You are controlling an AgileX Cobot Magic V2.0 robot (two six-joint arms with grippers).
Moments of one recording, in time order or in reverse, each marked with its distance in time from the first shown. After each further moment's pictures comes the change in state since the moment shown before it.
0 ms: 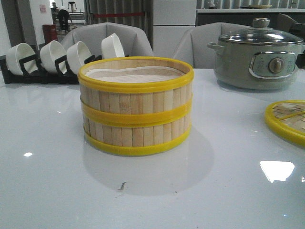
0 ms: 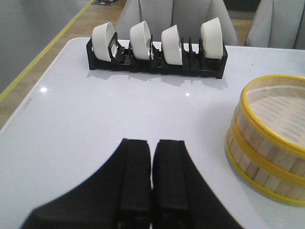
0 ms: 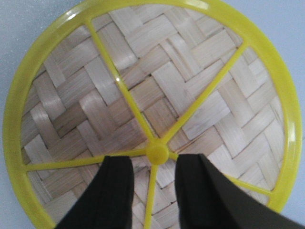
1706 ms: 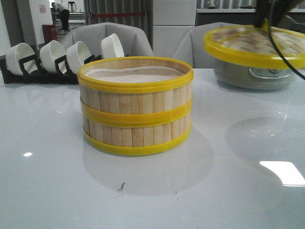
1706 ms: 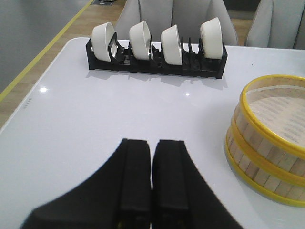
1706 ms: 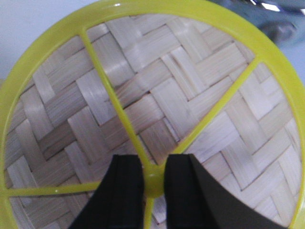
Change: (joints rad) left arm 0.000 0.000 0.000 0.000 0.000 -0.002; right arm 0.335 -0.013 -0.498 0.000 0.280 0.000
